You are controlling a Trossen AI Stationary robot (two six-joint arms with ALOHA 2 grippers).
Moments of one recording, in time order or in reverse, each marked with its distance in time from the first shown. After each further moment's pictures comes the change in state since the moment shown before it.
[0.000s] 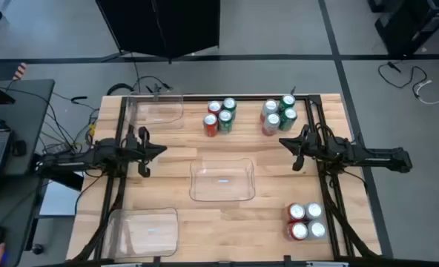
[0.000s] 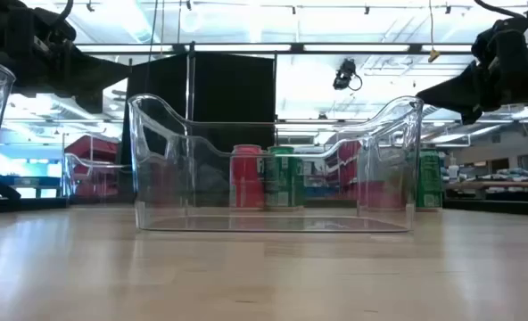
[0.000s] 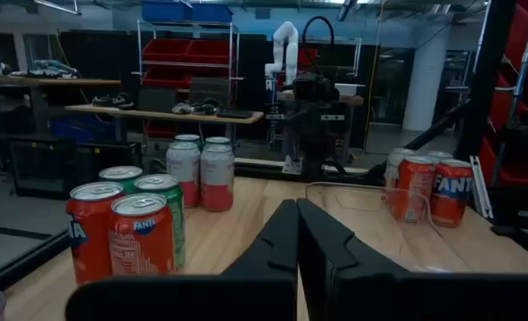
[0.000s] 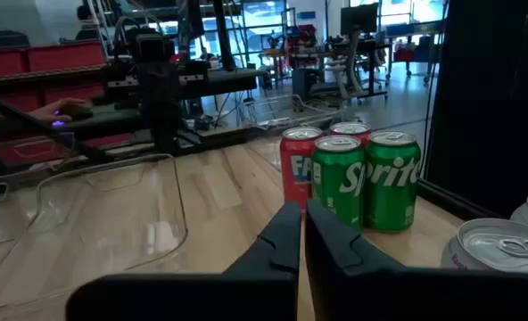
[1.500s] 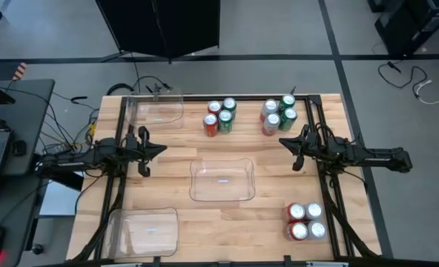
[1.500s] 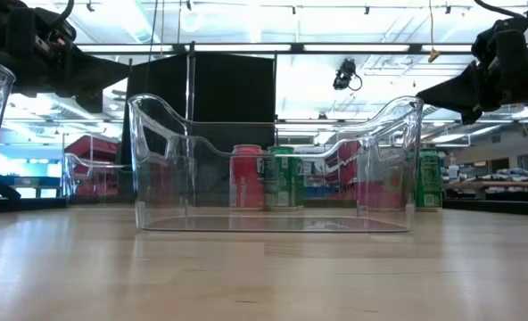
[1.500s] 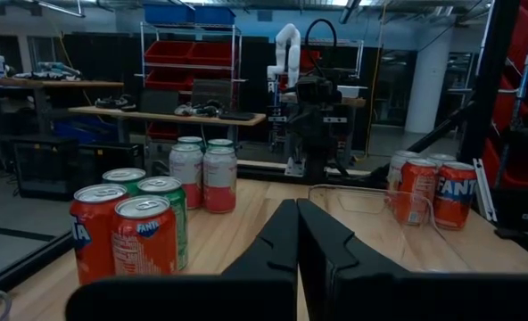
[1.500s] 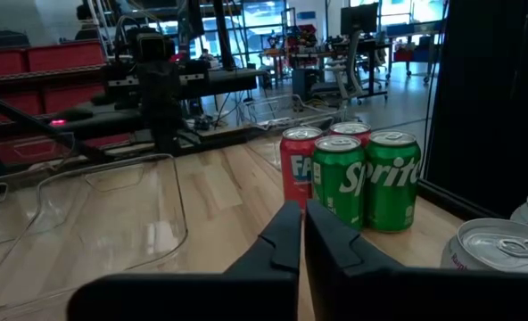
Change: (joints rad) left arm 0.008 0.002 0.000 0.007 0.000 0.000; right arm 0.000 0.000 0.000 0.000 0.000 0.000
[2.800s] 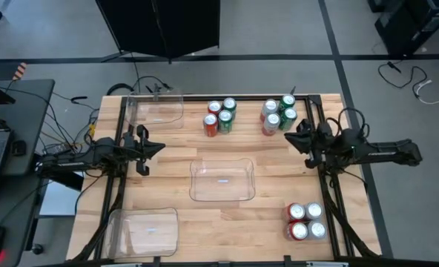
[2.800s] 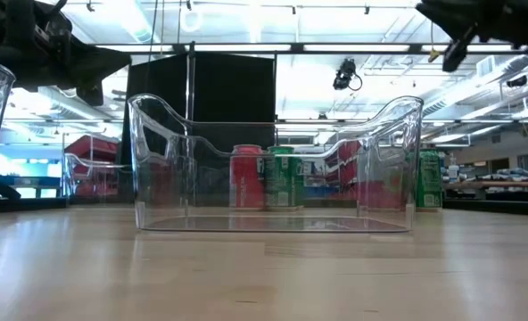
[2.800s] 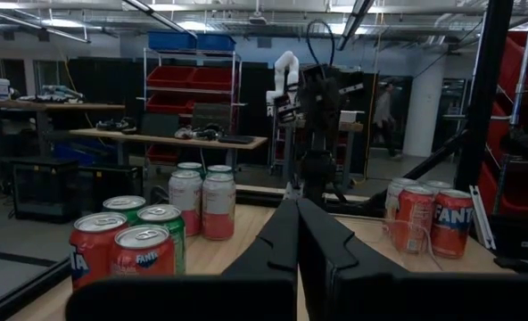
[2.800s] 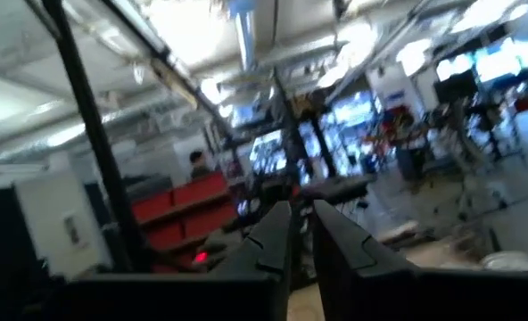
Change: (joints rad) left arm 0.000 0.000 0.000 0.076 -0.001 0.000; right arm 0.038 0.273 0.178 0.433 -0.190 0.210
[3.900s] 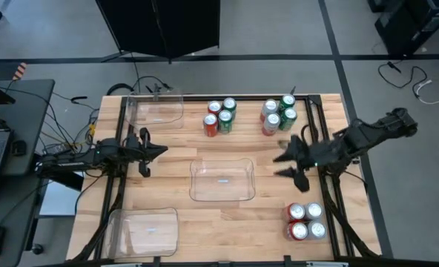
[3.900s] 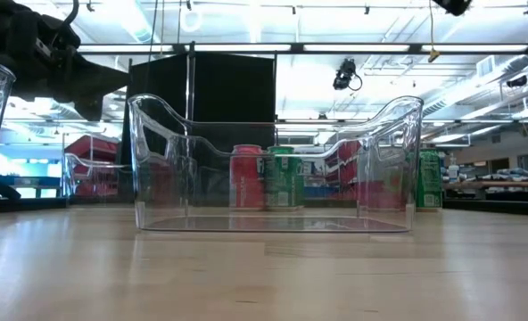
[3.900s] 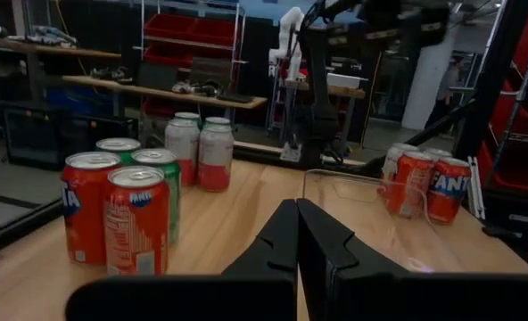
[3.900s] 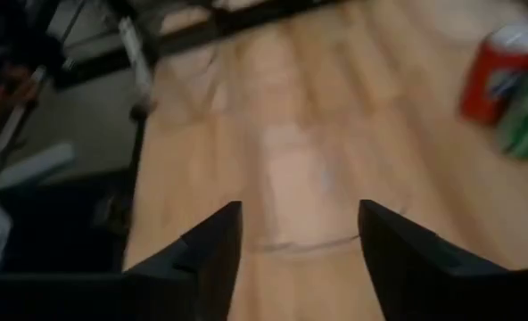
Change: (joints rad) left arm 0.000 0.004 0.000 -0.123 0.001 -0.087; right arm 0.421 0.652 0.848 -1.160 0.130 0.214
